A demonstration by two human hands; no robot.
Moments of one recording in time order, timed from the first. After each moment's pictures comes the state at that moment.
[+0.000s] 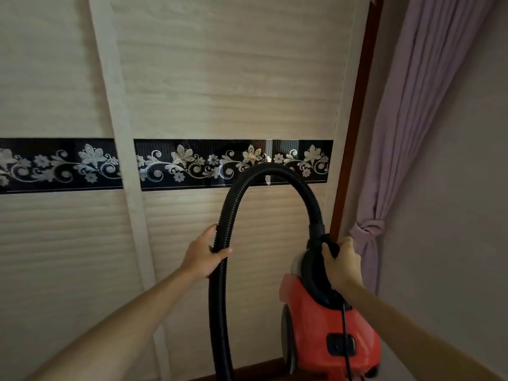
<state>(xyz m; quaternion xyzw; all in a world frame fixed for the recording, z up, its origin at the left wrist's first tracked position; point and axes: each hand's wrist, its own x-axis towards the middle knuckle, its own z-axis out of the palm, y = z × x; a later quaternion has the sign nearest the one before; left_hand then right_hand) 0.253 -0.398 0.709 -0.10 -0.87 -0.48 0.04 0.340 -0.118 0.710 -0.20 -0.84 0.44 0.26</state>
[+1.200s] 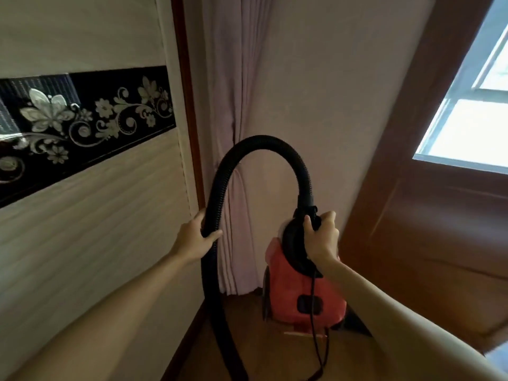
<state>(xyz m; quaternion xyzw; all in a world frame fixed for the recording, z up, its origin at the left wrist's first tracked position) 0.080 -0.242 0.617 -0.54 -0.73 -0.38 -0.17 0.345 -0.148 0.633 -0.61 -0.59 0.31 0.42</state>
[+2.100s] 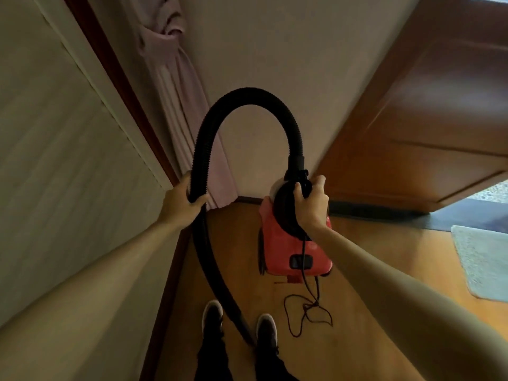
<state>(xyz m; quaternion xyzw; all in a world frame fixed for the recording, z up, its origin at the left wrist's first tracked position) 0.038 -0.124 0.421 -0.55 -0.70 -0.32 -0.32 0.320 -0.082 0.435 -0.73 -0.53 0.31 0.30</state>
